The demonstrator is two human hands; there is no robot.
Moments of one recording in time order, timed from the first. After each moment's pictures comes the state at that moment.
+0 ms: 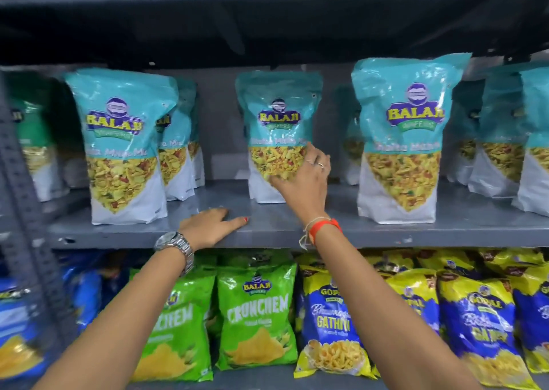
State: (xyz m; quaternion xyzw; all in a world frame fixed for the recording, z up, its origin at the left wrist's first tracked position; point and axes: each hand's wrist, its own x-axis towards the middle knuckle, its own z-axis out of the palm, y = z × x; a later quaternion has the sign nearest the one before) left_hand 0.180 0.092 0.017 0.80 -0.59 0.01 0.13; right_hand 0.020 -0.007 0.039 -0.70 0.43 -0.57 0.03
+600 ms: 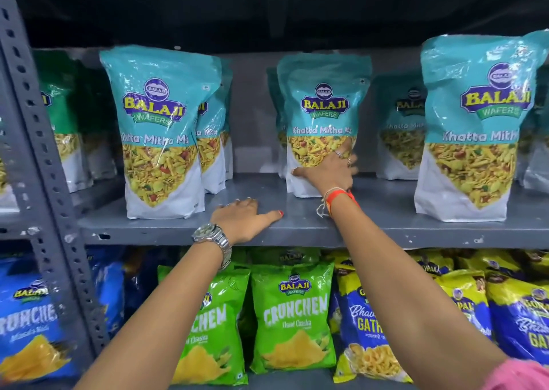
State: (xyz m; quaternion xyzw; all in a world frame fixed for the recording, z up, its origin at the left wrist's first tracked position) left_hand 0.180 0.073 0.002 0.77 -0.63 0.04 0.08; right_hand 0.039 -0.035 0.045 -0.62 0.63 -0.45 0.12
